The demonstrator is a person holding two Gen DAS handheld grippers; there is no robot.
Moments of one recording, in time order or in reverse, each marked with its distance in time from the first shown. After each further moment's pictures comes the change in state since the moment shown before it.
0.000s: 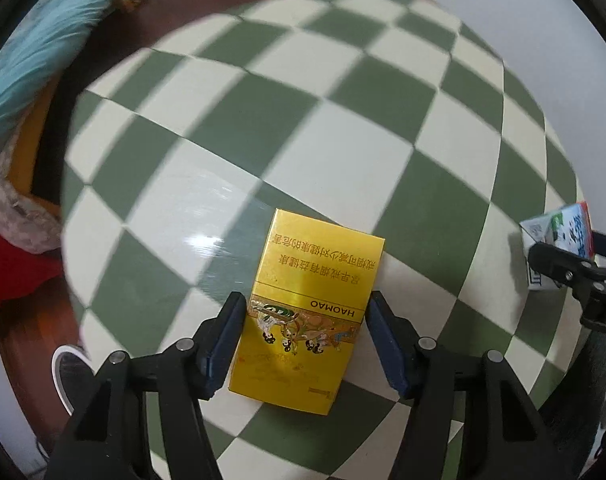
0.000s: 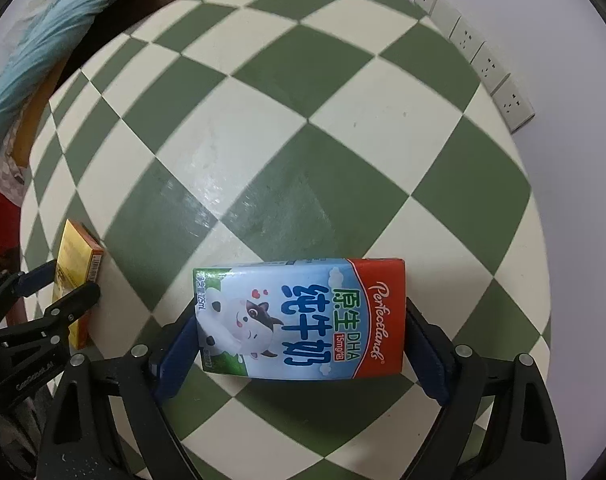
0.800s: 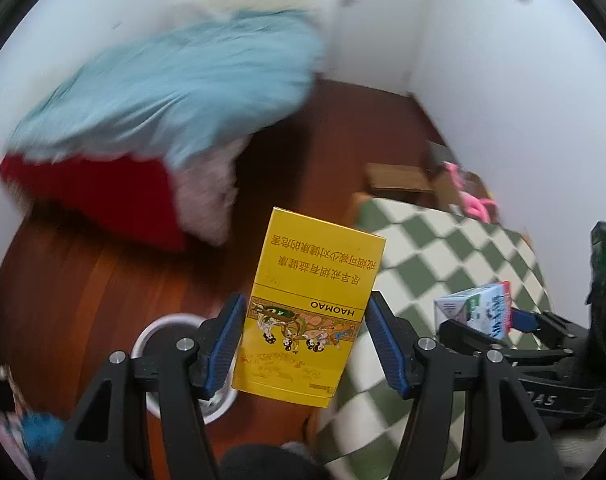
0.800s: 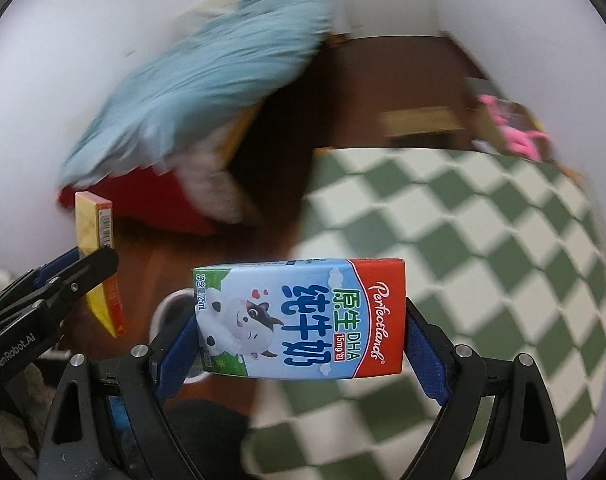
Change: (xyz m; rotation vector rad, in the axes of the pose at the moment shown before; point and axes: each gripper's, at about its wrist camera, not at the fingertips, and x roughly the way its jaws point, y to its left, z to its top) left arm -0.190 0.312 -0.124 -0.546 -0.422 0.124; right arm -0.145 0.340 -0.054 -0.452 -0.248 0.363
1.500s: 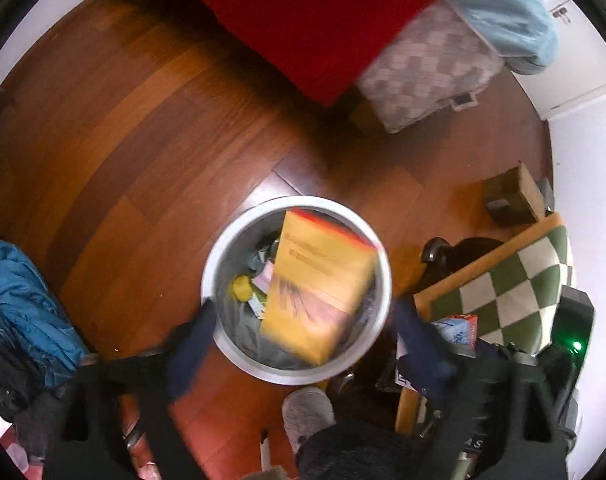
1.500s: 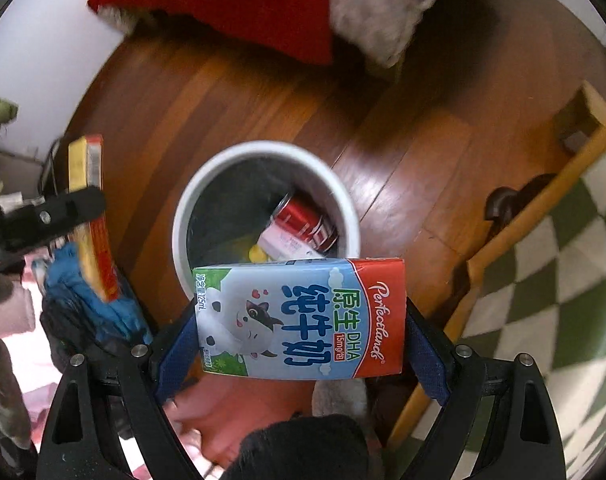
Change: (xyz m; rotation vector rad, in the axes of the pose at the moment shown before) left arm 0.183 0.298 -0.080 -0.566 0.394 0.062; right arm 0.334 0.239 -0.067 -0.369 0.577 0.005
